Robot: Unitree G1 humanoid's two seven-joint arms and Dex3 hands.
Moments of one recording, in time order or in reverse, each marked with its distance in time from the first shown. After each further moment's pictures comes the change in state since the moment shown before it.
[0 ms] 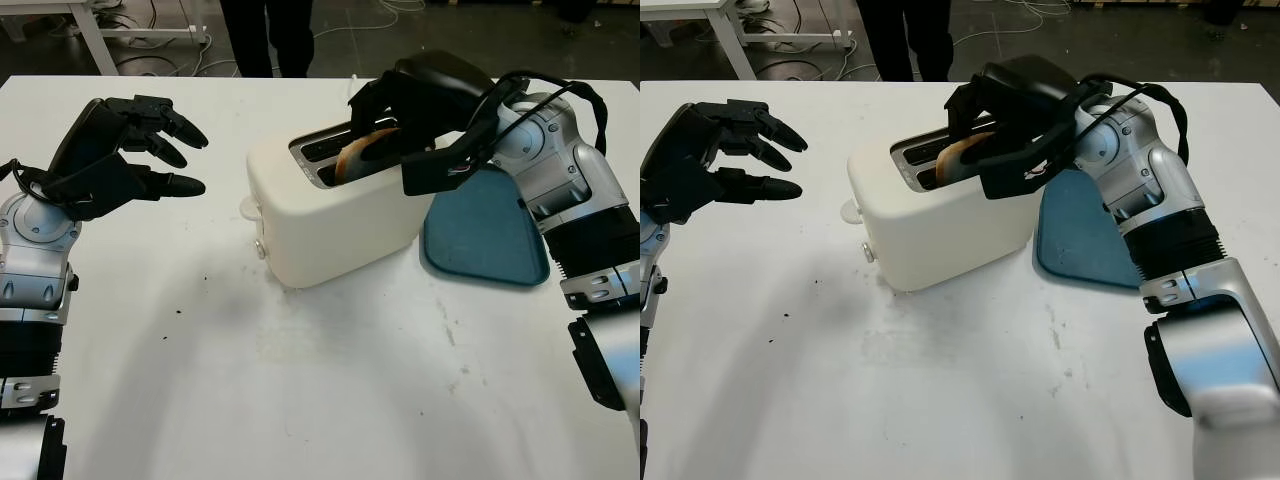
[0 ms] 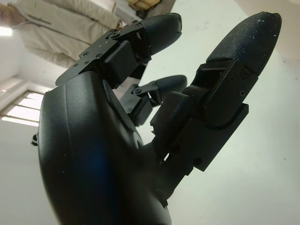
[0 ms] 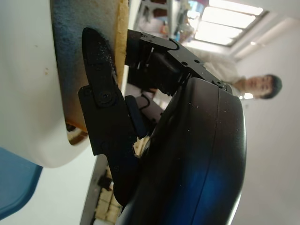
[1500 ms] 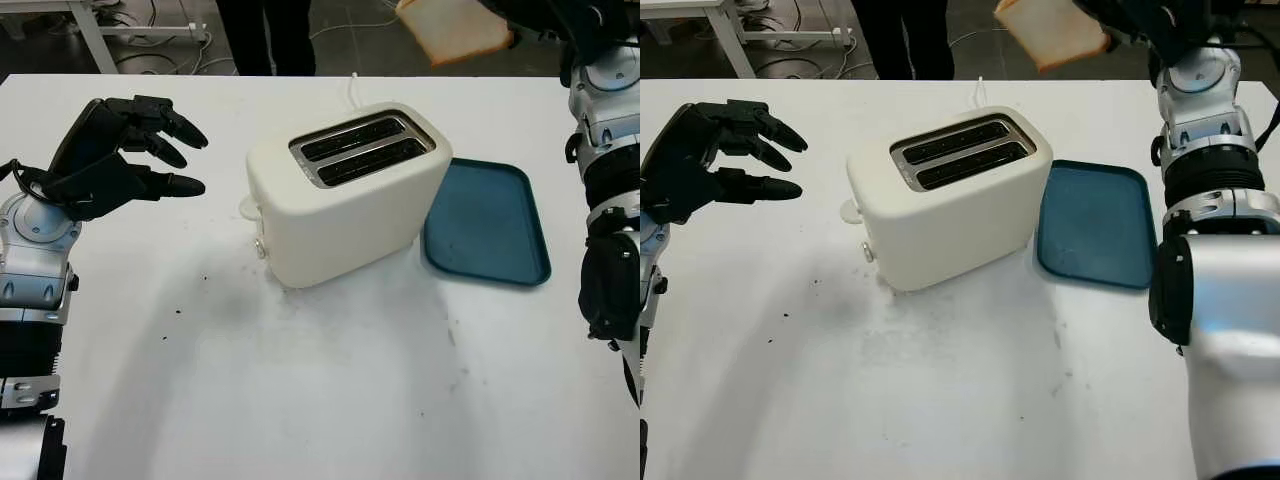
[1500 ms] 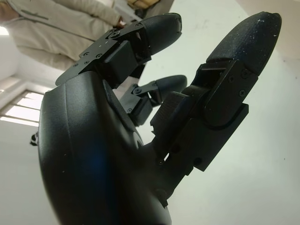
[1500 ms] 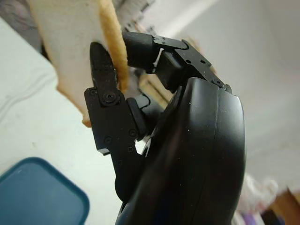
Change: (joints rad) left arm 0.000 0.000 0.000 0.001 0.000 0.001 0.000; right arm -0.291 0.020 -0.354 0.689 0.328 0.102 -0.419
